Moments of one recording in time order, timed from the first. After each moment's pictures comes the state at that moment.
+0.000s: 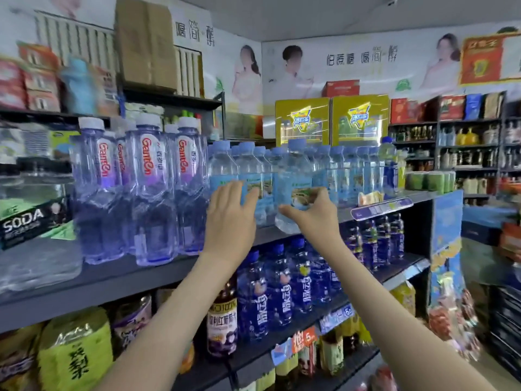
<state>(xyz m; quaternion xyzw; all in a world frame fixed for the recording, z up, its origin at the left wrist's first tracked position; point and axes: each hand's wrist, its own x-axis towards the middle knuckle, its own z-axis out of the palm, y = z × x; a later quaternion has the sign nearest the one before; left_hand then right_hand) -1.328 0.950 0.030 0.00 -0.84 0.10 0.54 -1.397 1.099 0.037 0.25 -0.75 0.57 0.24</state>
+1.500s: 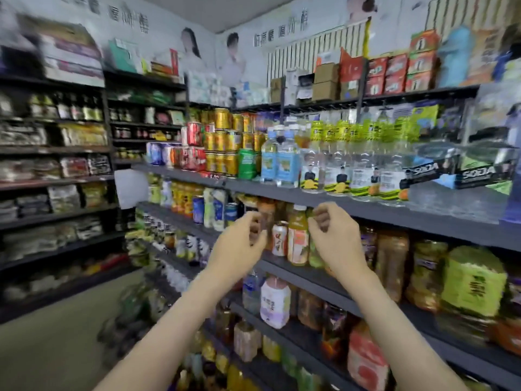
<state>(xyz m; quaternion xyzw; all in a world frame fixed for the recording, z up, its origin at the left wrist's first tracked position) -0.787 0.885 -0.039 0.52 -0.73 -0.05 0.44 -0.971 0.877 -0.026 0.68 -0.51 0.53 -0.01</state>
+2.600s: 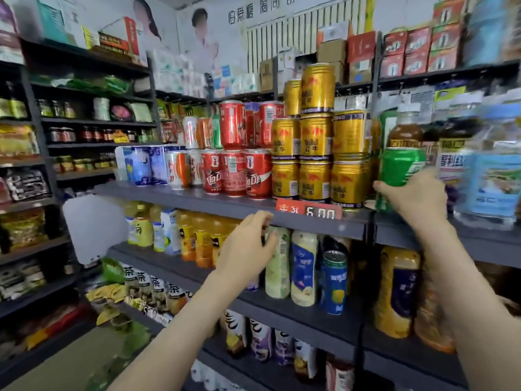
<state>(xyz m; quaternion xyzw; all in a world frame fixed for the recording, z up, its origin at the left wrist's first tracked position) -0.455 0.415 -0.042 0.45 -0.78 0.01 0.43 -0.719 0.452 0.033 0.42 -0.73 0.54 0.05</state>
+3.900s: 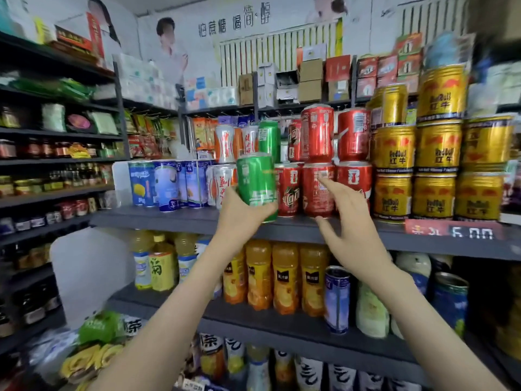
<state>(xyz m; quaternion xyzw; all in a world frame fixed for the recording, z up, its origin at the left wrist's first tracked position) -0.255 0.245 0.026 0.36 -0.68 -0.32 0.56 -0.427 0.332 -0.005 0.68 -0.50 0.48 0.22</state>
